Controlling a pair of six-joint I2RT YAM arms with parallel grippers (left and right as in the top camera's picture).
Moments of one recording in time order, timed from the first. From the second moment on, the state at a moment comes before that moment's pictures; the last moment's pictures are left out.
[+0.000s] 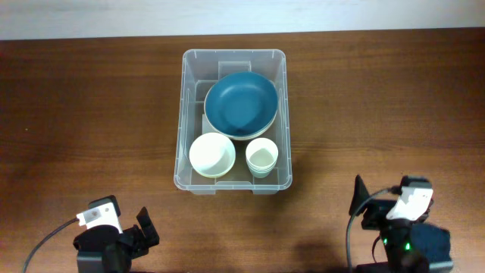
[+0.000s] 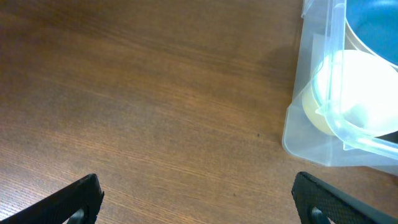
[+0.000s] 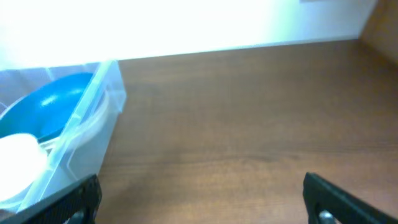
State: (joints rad) left arm -0.05 0.31 0.68 -1.13 -0.21 -0.29; right arm 0.07 0.13 0.50 -0.69 0.10 0.10
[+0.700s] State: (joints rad) left arm -0.05 0.31 0.68 -1.13 -0.21 -0.29; right arm -0.02 0.01 0.01 -0.07 0.02 -0.02
